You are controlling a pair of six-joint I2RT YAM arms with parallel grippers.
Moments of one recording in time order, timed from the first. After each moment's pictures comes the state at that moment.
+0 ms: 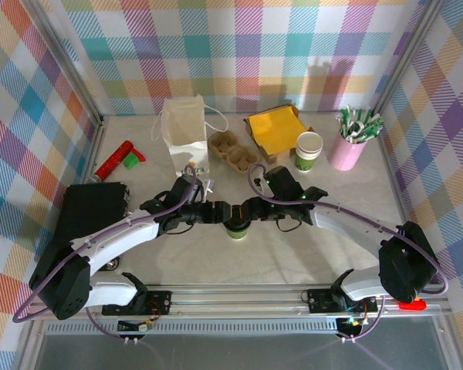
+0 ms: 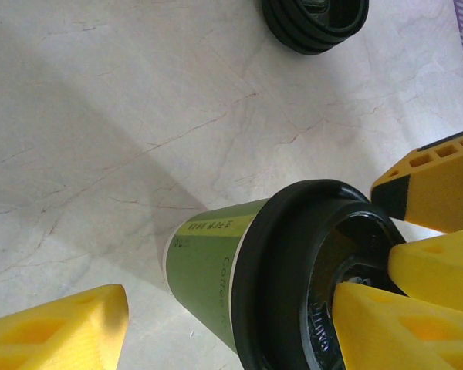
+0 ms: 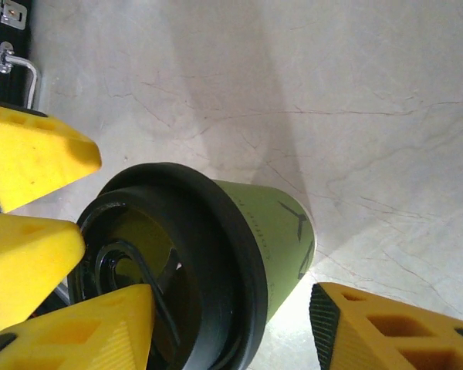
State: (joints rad) left arm -0.66 1.27 0.77 -0.30 0.26 -0.60; right arm 0.71 1.37 0.92 -0.46 -0.31 0.57
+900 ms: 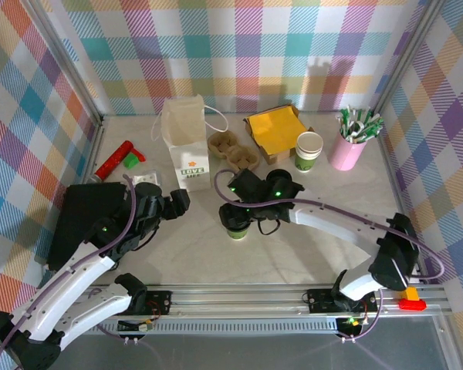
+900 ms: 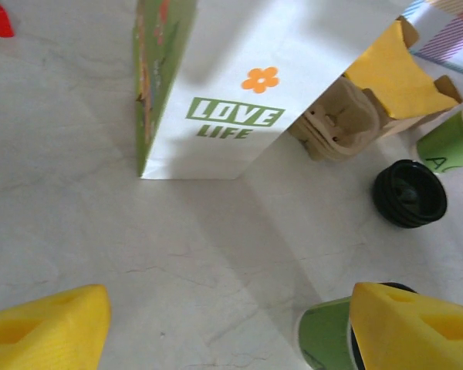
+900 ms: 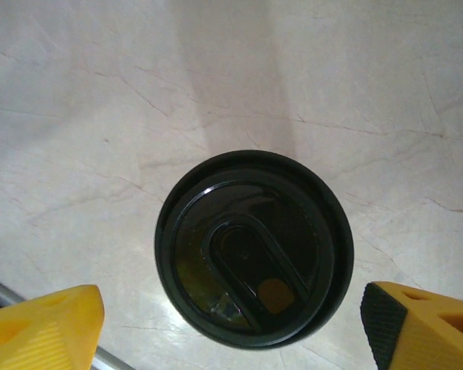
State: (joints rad) left arm -0.61 0.79 0.81 -0.67 -0.28 -0.66; right arm 1.00 1.52 1.28 -0.83 0.09 0.57
